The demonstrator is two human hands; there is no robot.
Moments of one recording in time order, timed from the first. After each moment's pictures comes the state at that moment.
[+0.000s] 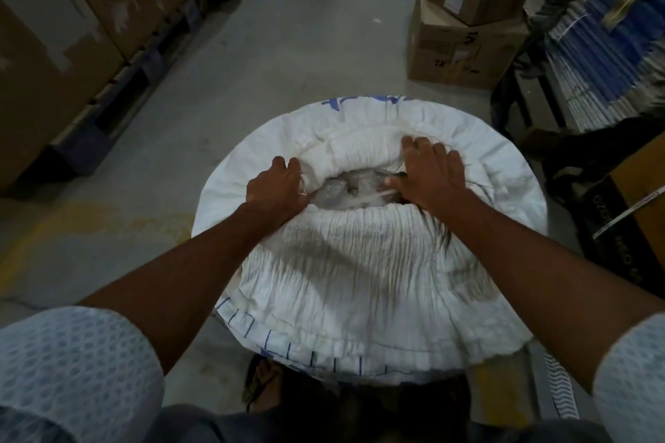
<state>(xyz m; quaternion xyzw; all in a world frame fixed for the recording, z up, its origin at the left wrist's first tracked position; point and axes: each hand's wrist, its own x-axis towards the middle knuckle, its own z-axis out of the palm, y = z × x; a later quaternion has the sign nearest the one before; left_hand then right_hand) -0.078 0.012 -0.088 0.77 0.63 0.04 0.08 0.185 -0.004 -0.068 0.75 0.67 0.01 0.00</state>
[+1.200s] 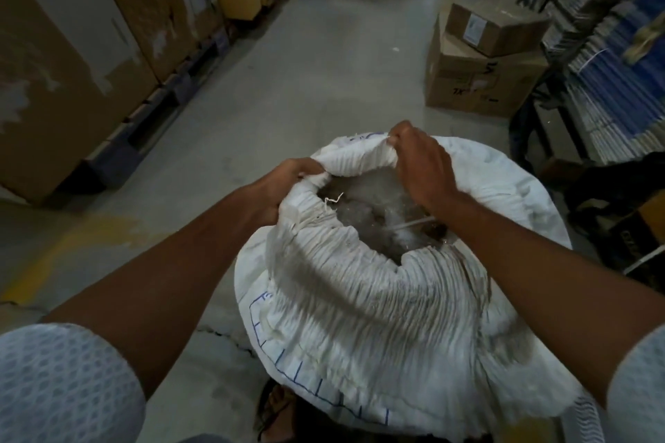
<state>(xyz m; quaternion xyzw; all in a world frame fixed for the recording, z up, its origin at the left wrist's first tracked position) -0.111 0.039 -0.031 0.36 0.49 0.25 0.75 0.134 0.033 -0.029 0.62 0.72 0.03 -0.29</state>
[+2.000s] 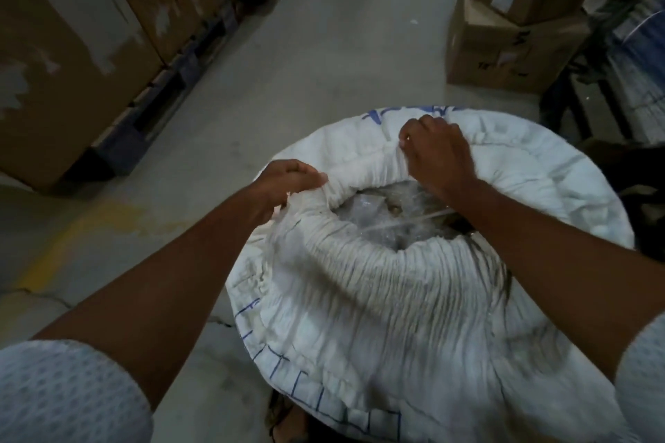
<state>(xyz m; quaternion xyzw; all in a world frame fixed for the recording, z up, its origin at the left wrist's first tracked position) -0.126 0.057 -0.081 0.50 0.62 0.29 0.54 0.146 0.075 -0.079 0.62 0.76 0.13 -0.17</state>
